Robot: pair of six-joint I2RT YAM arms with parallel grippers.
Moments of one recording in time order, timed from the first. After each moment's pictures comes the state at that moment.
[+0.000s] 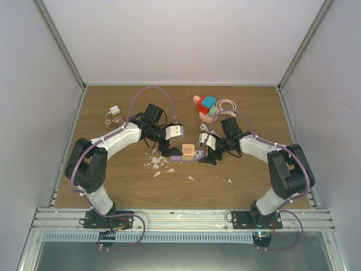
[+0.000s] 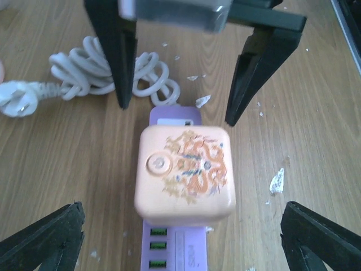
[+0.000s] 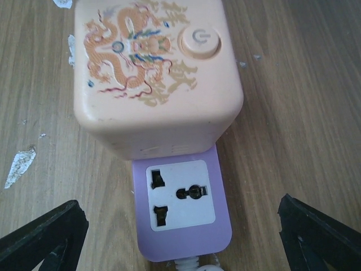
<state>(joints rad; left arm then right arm) -0.47 1.70 1.18 -0.54 0.76 0.83 0.35 1.61 0.85 -0.33 -0.67 -0.96</state>
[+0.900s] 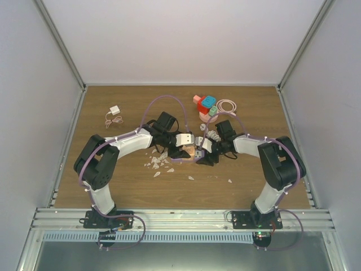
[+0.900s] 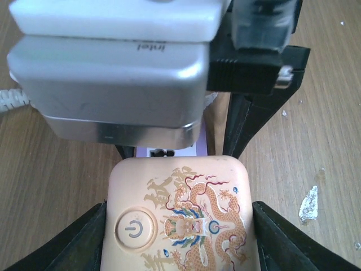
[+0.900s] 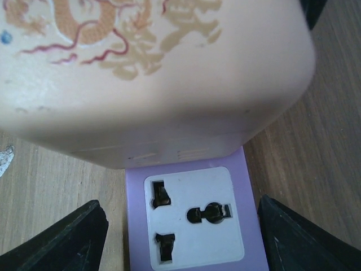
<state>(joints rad) -0.61 1.79 1.14 -0.35 0.62 0.77 0.38 1.73 0.85 -0.25 -0.67 -0.94</state>
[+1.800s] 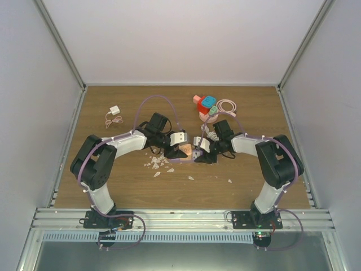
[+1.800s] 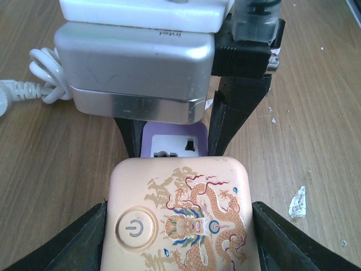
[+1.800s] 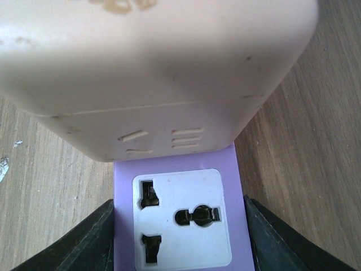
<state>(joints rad) -0.54 1.76 1.04 -0.23 0.77 0.72 0.40 1.76 0.87 -0.24 -0.66 -0.93</state>
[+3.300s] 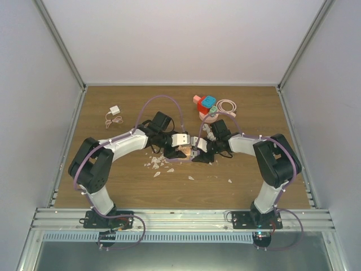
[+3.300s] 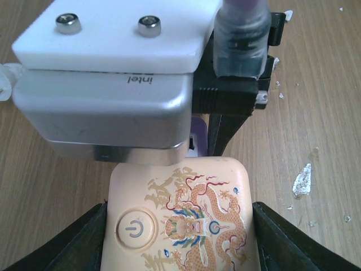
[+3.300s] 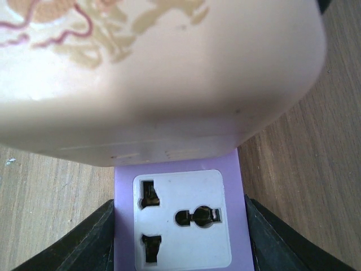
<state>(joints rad) -0.58 1.72 1.10 -0.38 0.62 0.80 0.43 1.78 0.89 -0.22 -0.65 -0.92</state>
